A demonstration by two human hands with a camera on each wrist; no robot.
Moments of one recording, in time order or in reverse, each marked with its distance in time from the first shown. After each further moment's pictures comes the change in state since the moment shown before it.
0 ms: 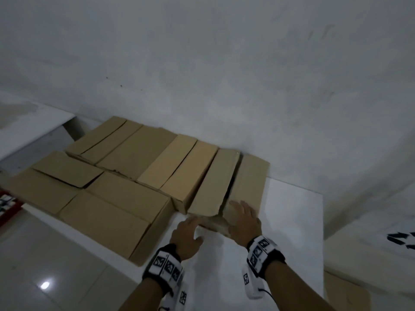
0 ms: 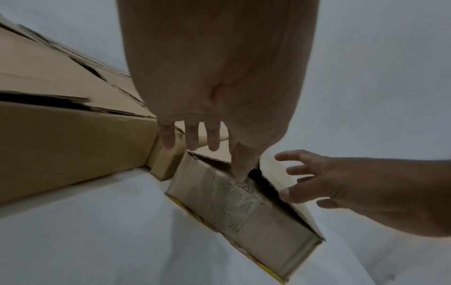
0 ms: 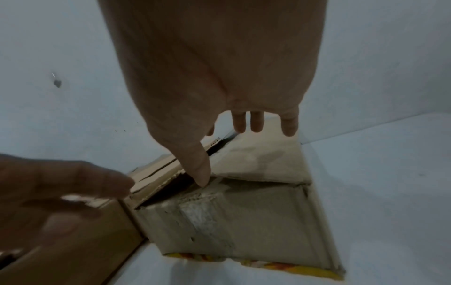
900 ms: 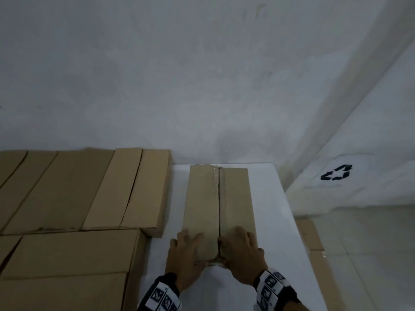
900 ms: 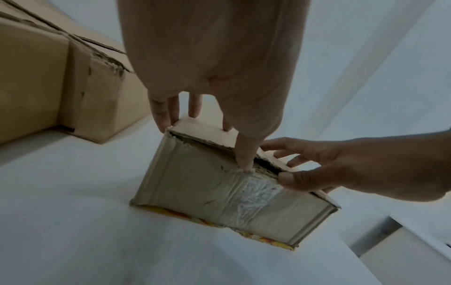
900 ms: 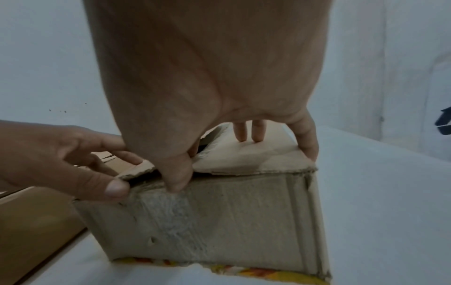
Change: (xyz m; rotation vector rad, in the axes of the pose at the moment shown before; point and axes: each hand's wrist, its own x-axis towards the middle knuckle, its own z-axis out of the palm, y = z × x) left_hand 0.029 0.001 -0.002 0.366 -0.201 0.314; right_hand -0.074 -0.013 0.046 -0.153 -0.018 0.254
